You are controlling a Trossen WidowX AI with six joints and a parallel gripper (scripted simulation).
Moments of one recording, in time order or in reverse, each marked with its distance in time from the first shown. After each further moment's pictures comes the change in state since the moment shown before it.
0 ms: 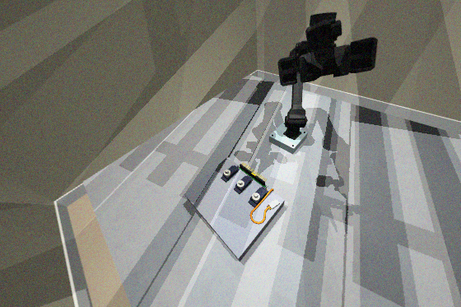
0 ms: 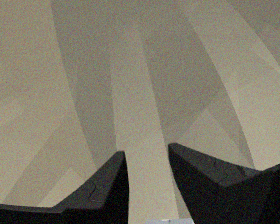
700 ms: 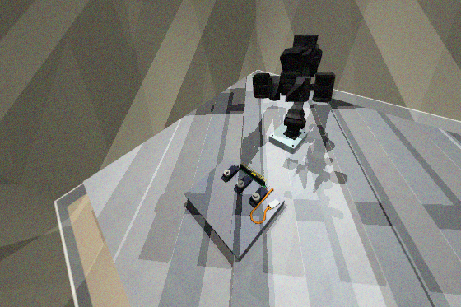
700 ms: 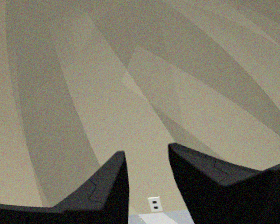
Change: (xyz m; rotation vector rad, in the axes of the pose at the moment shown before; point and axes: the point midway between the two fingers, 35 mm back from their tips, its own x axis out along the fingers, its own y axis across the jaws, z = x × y) arm 0.001 -0.084 -0.038 -0.148 0.055 -0.251
